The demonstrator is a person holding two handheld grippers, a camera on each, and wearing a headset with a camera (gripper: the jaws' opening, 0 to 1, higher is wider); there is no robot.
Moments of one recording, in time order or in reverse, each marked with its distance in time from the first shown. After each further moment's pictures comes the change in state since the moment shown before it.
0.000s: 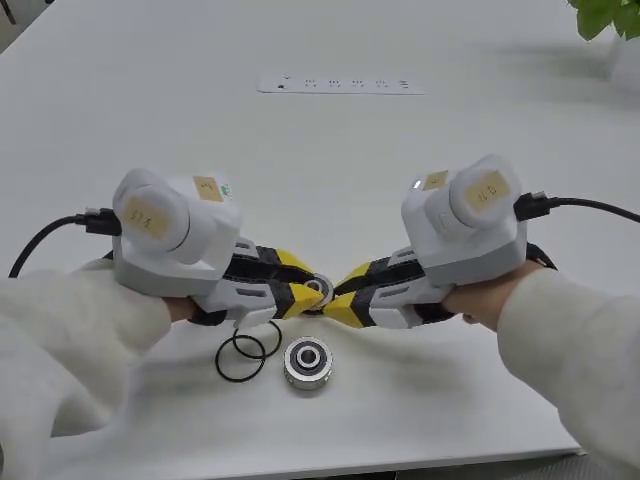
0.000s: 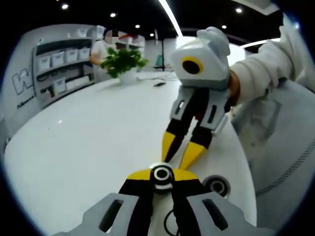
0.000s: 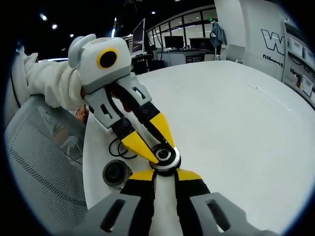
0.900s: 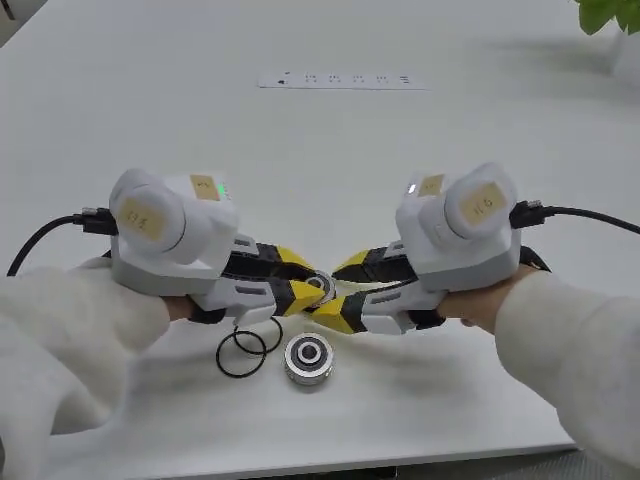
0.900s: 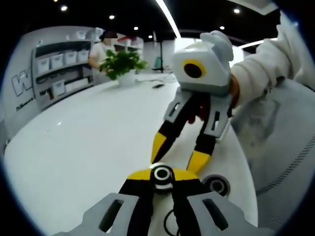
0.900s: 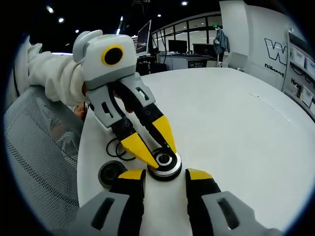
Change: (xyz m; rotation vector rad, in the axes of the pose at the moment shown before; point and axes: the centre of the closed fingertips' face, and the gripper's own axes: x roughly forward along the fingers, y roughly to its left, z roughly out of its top) left arm 0.002 -0.001 0.001 0.011 -0.017 -0.009; right arm 0.008 0.003 0.002 -0.099 -0.035 -0.028
